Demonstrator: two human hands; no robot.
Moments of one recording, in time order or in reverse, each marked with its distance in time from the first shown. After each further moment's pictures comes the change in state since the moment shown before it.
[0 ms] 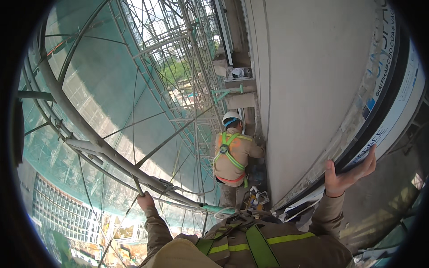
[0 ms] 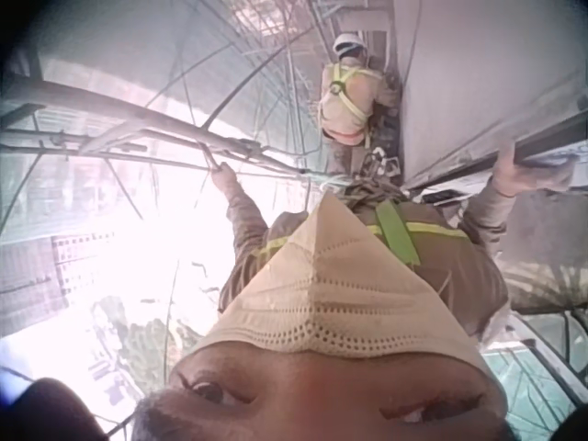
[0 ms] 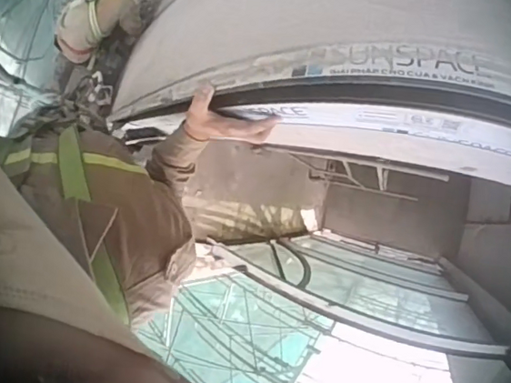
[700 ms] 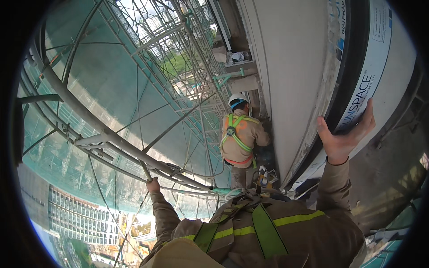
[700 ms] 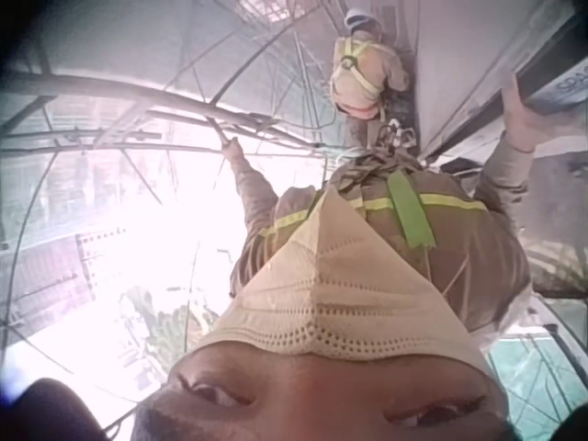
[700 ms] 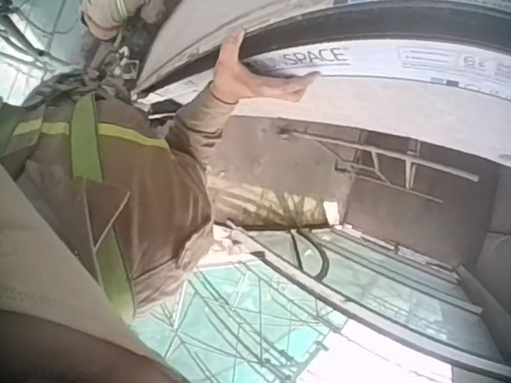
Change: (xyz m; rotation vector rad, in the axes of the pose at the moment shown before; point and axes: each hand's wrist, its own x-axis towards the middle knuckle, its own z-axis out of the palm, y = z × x) left_hand 0.021 -0.027 0.011 -0.256 -0.230 -0.002; right_hand 0.009 -0.010 -0.012 0.086 0.019 0.058
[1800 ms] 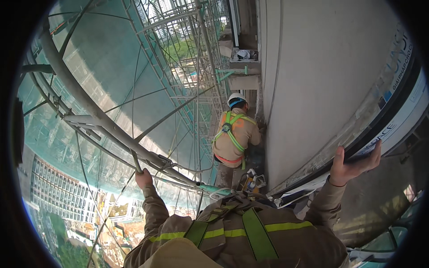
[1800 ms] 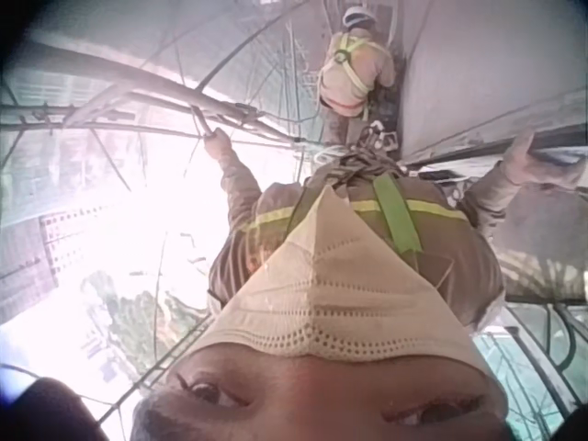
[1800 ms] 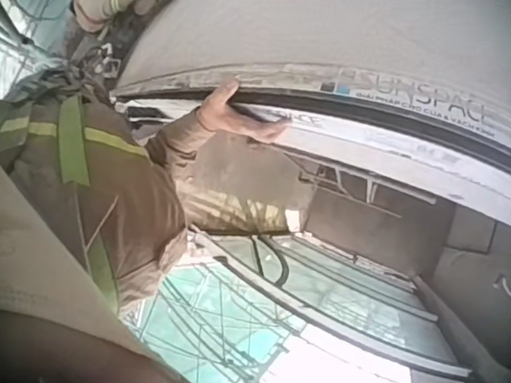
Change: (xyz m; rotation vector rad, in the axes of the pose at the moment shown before) left_hand -0.041 0.056 -0.004 0.304 0.213 -0.068; right_hand -0.014 0.014 0.012 -0.056 0.024 -0.154
